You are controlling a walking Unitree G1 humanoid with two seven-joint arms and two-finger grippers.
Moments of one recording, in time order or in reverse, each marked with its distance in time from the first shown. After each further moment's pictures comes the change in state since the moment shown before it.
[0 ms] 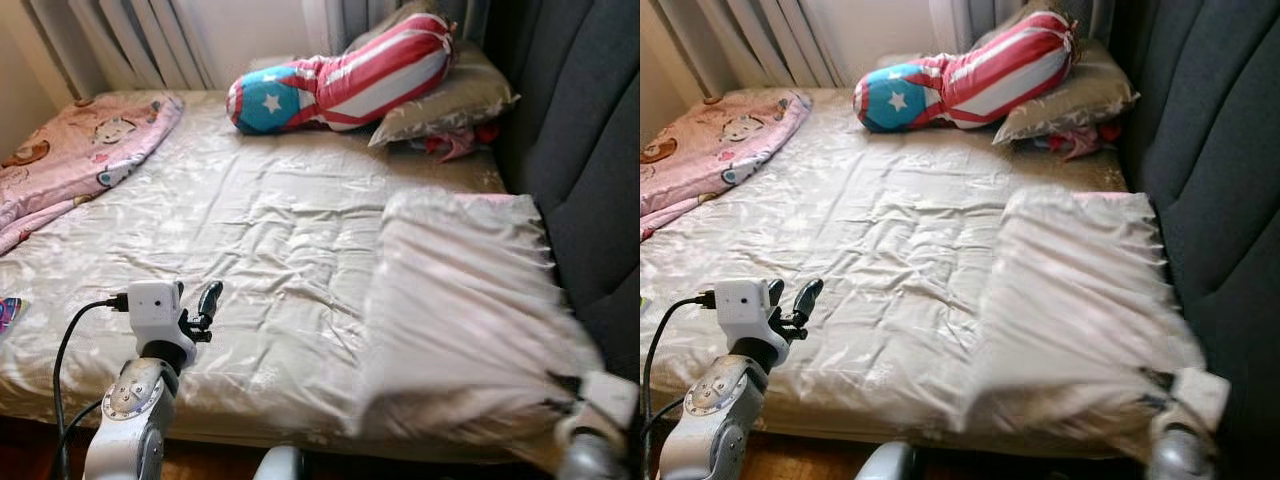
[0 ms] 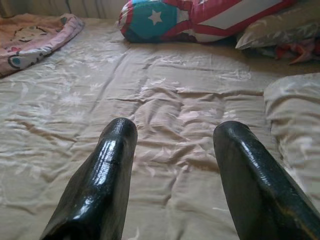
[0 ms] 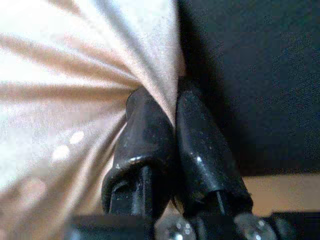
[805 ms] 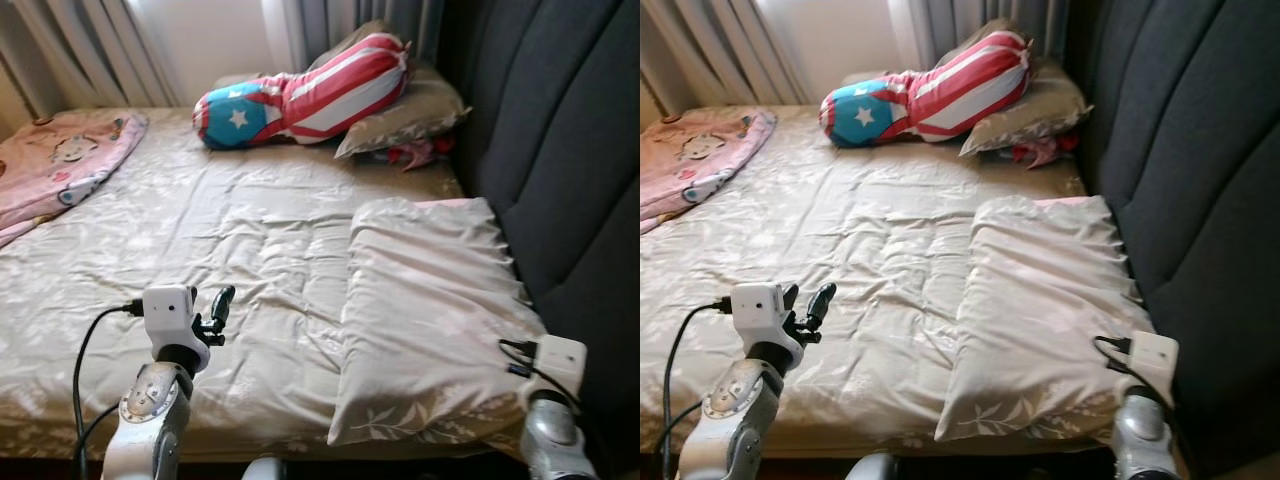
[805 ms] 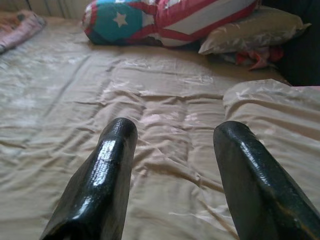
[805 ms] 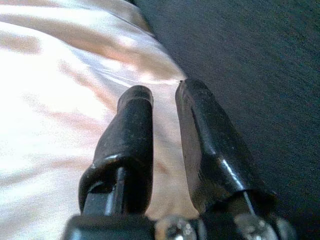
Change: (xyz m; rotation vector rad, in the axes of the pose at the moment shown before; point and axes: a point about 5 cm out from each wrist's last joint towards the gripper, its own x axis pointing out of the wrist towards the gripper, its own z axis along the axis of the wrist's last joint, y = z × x) left arm 0.001 -0.011 -0.017 -0.056 0.028 -0.007; right arm -0.014 0.069 0.023 -0.078 -0.169 0.243
